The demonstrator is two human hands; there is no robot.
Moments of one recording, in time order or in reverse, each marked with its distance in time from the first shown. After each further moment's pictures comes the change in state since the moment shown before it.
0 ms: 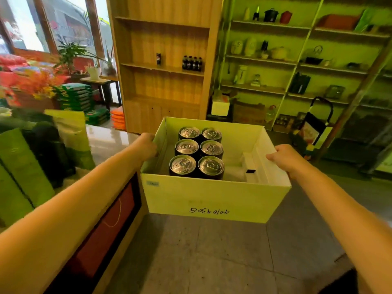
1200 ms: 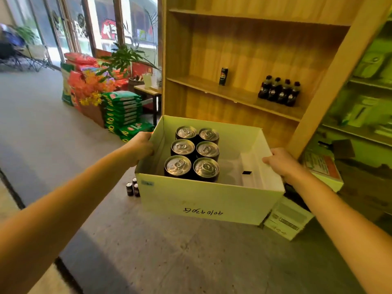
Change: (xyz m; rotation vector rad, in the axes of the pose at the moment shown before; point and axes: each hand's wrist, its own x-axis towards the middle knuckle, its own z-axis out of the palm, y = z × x) left_hand 0.940 -0.004 -0.094 -0.142 0.279 -0.283; right_hand 0.941 -0.394 0.350 -0.072 -0.298 -0.300
